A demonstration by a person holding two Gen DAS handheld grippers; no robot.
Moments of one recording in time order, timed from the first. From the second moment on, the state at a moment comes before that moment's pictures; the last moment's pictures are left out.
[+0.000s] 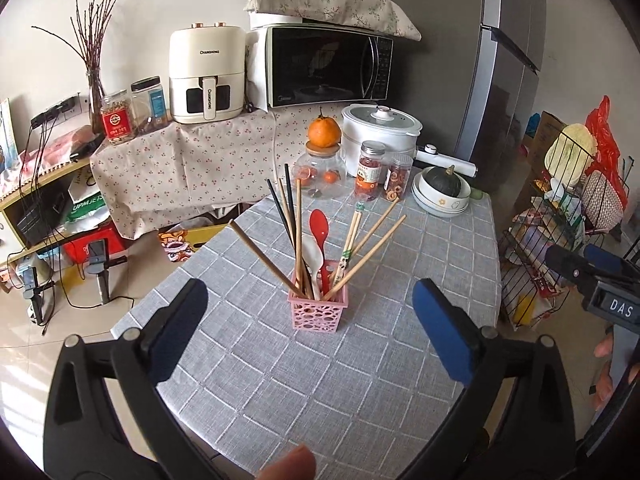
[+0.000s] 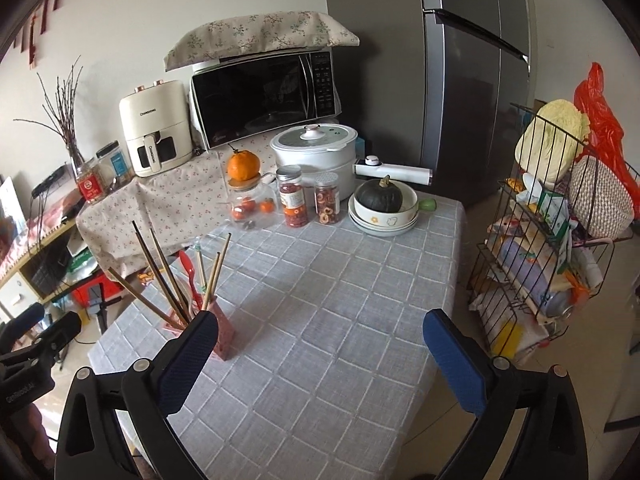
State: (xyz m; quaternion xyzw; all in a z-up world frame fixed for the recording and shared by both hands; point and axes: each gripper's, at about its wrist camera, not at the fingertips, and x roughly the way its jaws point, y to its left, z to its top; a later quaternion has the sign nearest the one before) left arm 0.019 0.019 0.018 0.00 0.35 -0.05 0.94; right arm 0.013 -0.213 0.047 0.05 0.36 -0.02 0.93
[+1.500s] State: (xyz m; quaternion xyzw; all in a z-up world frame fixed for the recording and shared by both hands) left arm 0.018 0.016 0.009 0.00 0.36 -0.04 0.93; right arm 0.022 -0.186 0.043 0.03 0.36 0.01 0.93
